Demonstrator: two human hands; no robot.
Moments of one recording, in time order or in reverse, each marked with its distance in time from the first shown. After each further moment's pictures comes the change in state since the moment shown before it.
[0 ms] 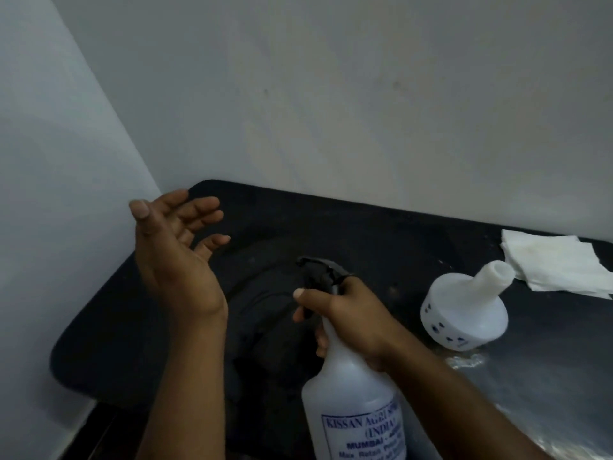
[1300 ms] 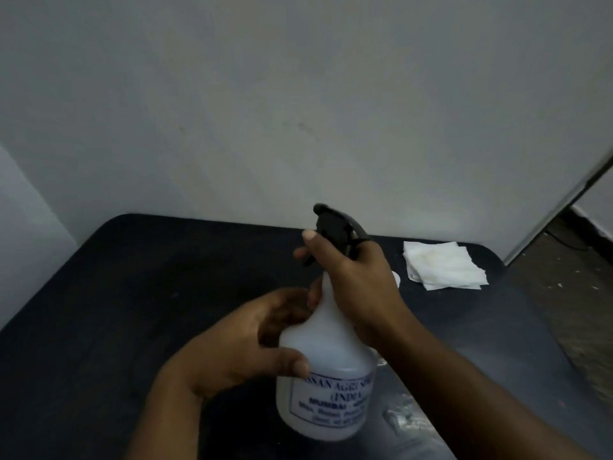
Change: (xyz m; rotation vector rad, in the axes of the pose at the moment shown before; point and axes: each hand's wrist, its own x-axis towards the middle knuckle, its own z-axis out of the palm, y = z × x) left_hand -0.061 -0.001 0.036 0.221 -1.482 -0.620; right_hand -0.051 -0.050 -0.061 -0.006 0.496 -0.372
